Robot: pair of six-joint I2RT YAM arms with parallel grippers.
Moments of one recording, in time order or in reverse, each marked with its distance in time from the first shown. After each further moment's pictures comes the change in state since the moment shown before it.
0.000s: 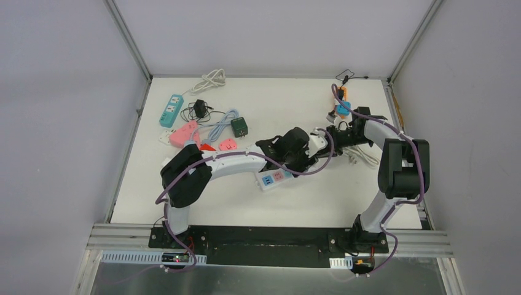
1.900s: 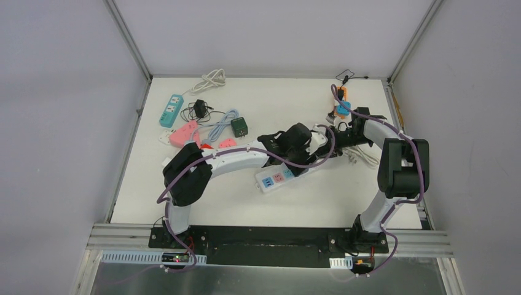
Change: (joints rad) left arm 0.010 0.020 0.095 -0.143 0.043 -0.083; right arm 0.003 0.005 0.005 -0.026 0.003 -0.002
